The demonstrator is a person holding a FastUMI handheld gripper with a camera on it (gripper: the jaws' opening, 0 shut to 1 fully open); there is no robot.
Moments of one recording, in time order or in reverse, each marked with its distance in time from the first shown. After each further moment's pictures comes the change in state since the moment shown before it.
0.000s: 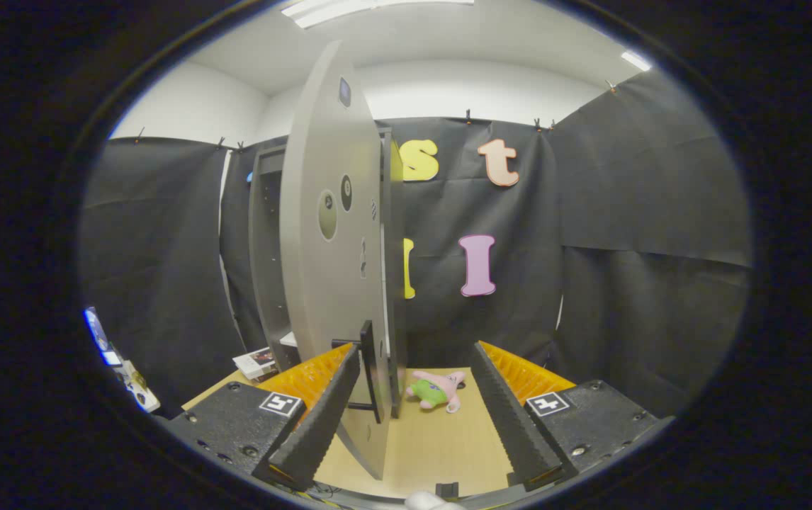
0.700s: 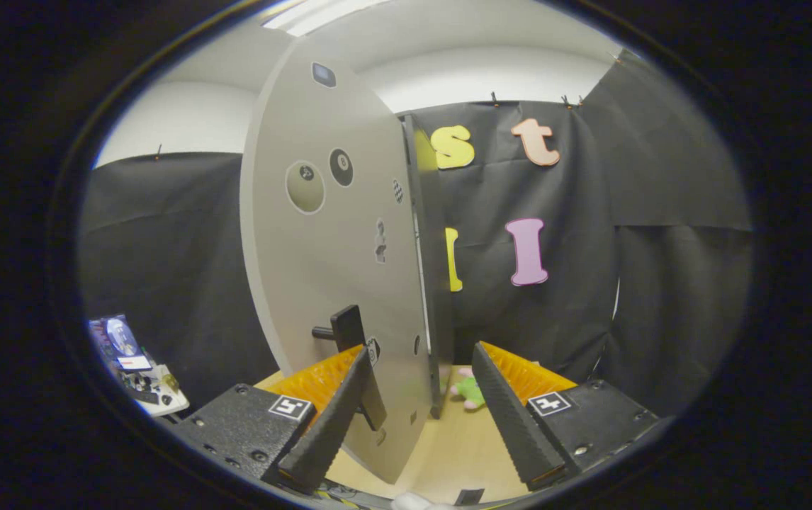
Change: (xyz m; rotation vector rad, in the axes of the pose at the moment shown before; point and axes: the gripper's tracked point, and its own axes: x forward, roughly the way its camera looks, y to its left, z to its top) arm 0.036 0.021 -0.013 0.037 0.012 0.194
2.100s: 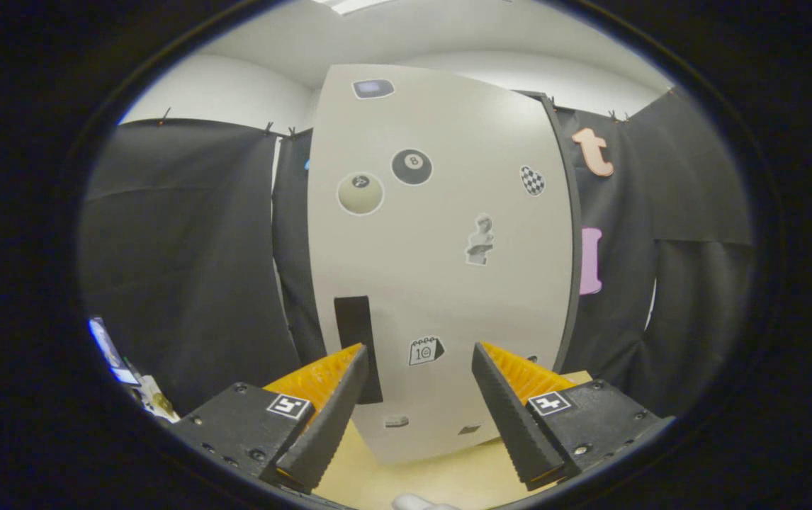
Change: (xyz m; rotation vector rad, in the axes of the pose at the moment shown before) arm 0.160 0.255 -0.008 -0.040 -0.026 -0.035
